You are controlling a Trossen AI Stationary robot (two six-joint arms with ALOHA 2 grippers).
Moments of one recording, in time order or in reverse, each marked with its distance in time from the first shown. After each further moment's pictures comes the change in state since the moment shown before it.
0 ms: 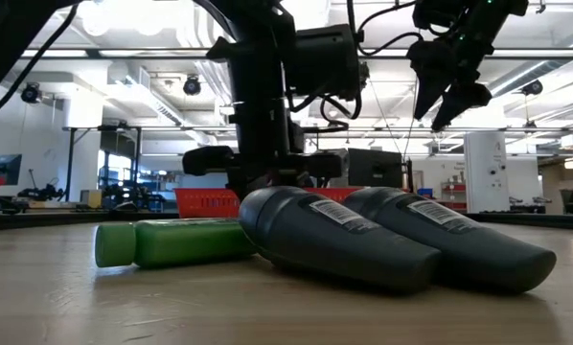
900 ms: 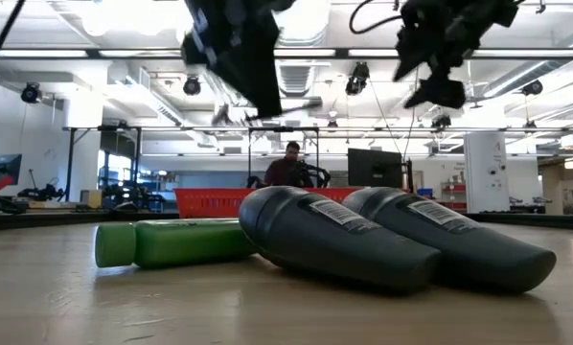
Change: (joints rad) left arm -0.242 -0.270 -0.027 -0.006 -0.197 0.568; right arm 0.000 0.013 0.000 0.157 -0.431 0.052
